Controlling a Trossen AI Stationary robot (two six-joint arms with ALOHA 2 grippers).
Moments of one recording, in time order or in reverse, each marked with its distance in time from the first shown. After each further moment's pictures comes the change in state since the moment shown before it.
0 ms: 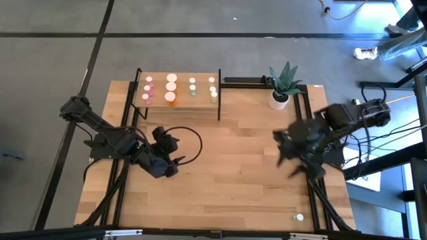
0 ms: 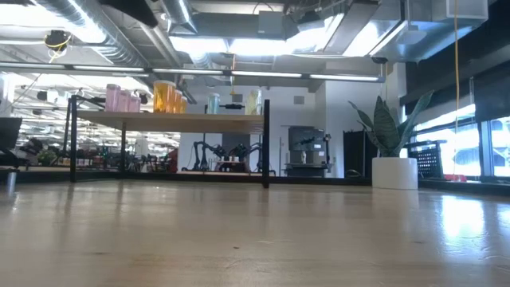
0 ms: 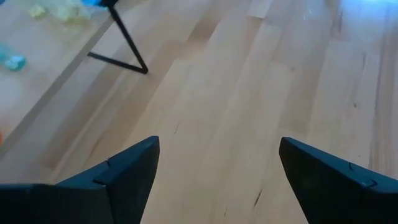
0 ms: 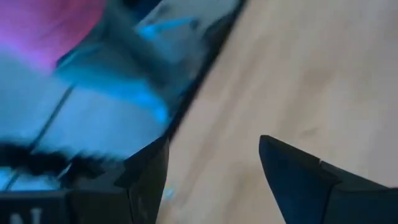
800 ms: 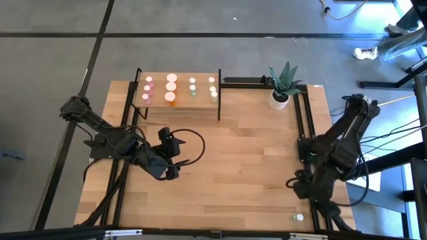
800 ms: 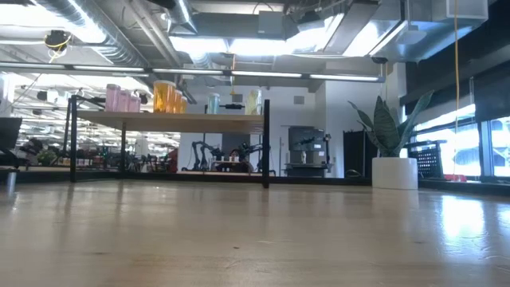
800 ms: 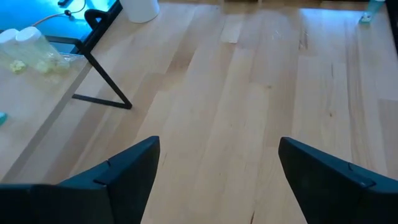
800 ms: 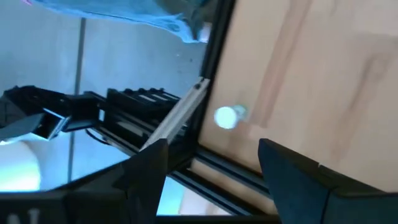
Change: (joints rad) left arm 0.000 0.000 0.000 0.154 0.001 0.210; right arm 0.607 0.006 -0.342 0.185 0.144 0.717
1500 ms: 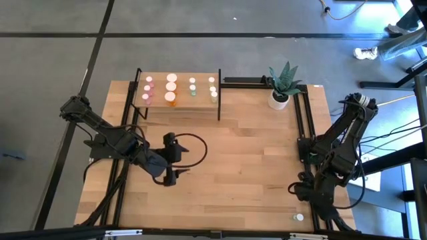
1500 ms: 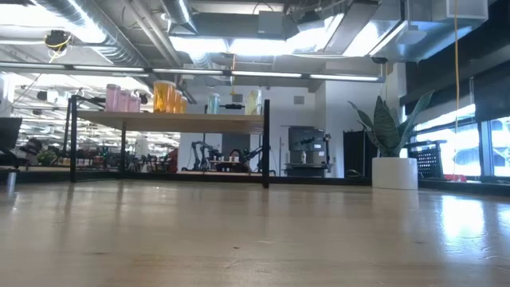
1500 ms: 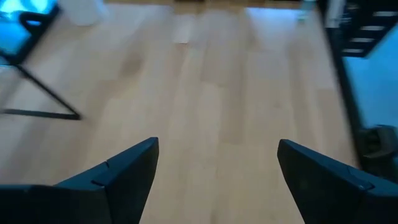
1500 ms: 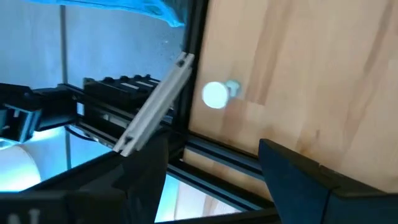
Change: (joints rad) left arm 0.001 -0.001 0.000 0.087 0.162 0.097; right arm 0.090 0.000 -0.136 0.083 0.028 0.145
